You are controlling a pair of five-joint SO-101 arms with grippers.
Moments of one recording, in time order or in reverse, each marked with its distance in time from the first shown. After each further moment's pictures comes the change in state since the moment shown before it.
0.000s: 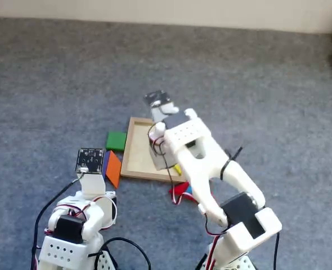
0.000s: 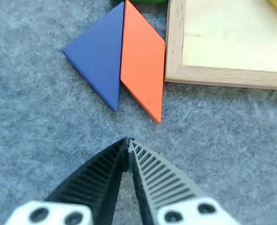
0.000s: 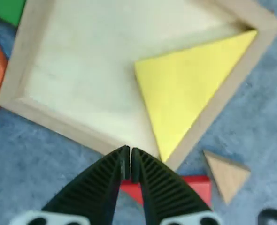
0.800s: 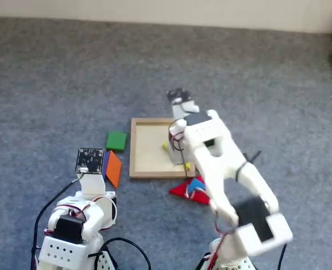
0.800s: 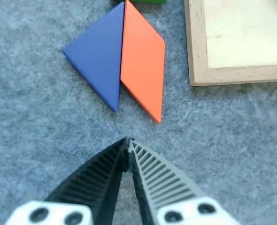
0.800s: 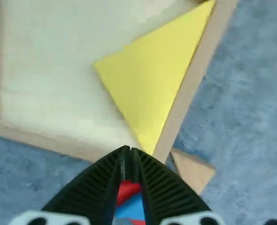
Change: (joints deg) left arm 0.0 0.0 0.0 0.0 0.0; right arm 9.9 -5.9 4.1 -1.6 4.5
